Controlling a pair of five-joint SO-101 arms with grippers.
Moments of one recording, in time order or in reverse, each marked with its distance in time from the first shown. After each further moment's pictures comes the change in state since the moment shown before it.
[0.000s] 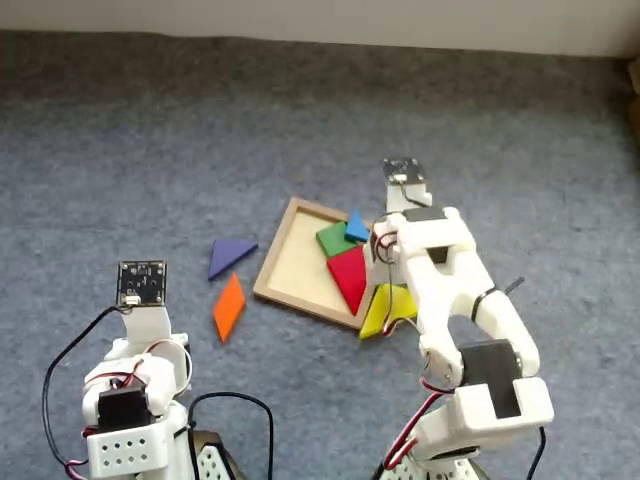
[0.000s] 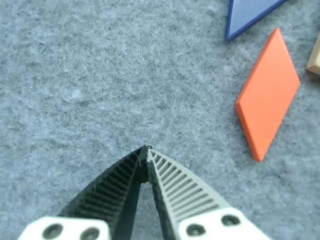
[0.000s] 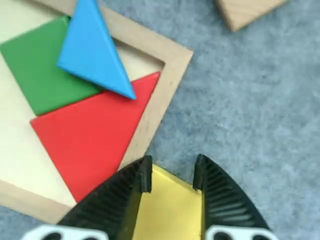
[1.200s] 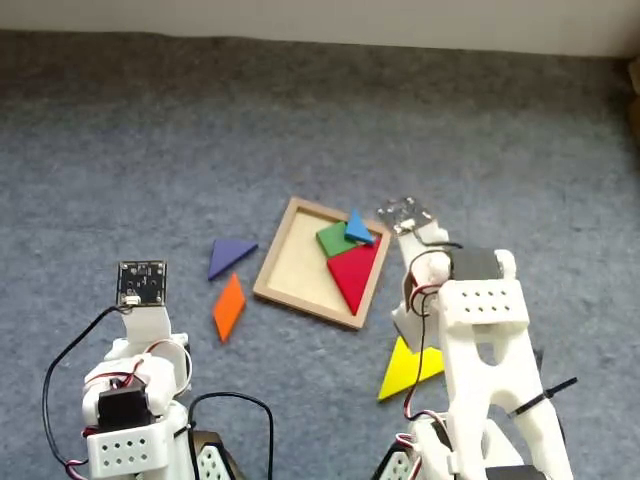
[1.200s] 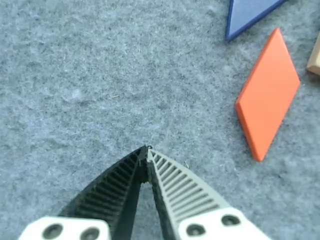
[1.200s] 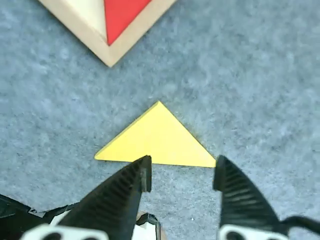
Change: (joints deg) left arm 0.0 0.0 0.0 0.0 0.0; right arm 4.3 -36.2 13.7 28.9 26.4
